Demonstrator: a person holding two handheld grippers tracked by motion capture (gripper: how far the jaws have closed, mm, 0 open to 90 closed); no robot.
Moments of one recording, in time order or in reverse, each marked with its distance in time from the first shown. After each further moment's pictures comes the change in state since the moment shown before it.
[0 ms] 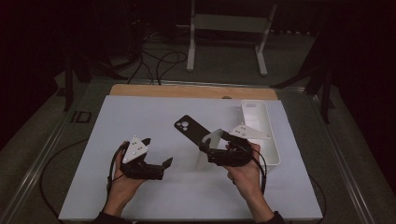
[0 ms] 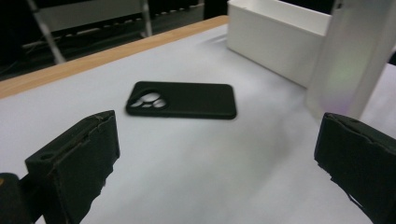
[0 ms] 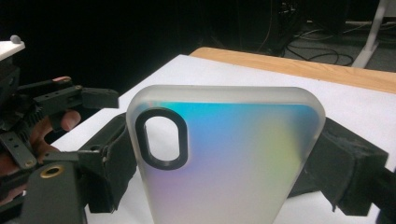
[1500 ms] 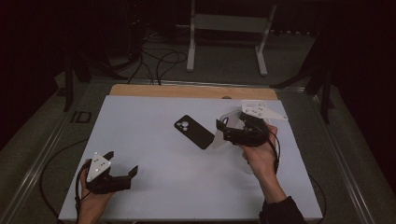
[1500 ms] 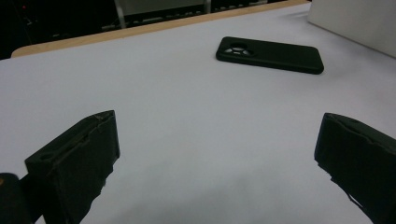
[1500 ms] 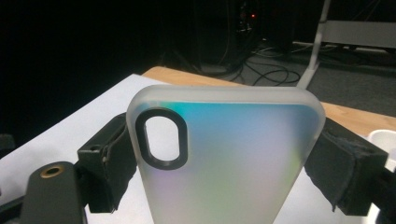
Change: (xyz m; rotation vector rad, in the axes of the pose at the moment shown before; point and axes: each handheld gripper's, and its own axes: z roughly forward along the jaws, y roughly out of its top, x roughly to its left) left arm 0.044 -0.071 -0.050 0.000 0.201 -0.078; right arm -0.045 0.038 -0.010 -0.040 -0.147 -0.048
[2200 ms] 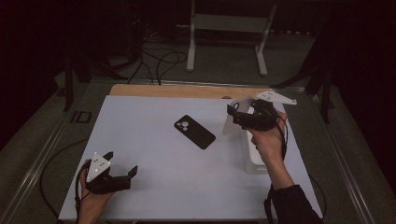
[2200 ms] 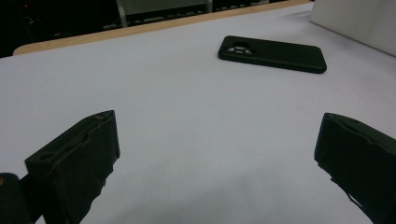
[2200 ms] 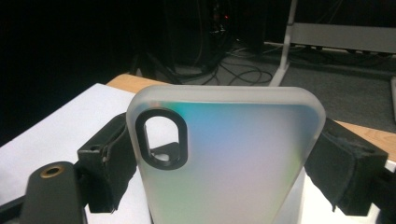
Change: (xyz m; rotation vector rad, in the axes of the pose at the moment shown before) left arm 0.001 -0.002 0.000 0.001 0.006 -0.002; right arm -0.037 0.025 0.008 0.008 -0.098 0.009
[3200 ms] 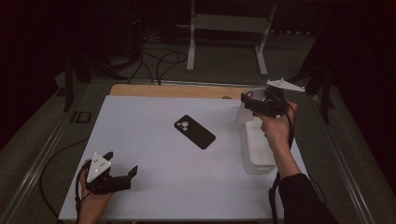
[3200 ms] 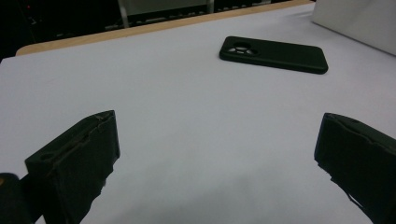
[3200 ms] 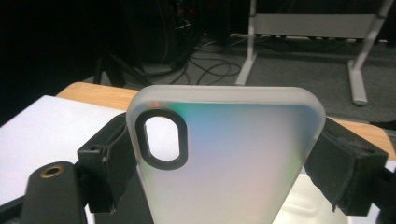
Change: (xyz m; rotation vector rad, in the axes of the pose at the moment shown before) left arm -0.001 0.000 0.000 -0.003 0.006 -0.001; right arm -0.050 0.011 0.019 0.027 -0.129 0.064
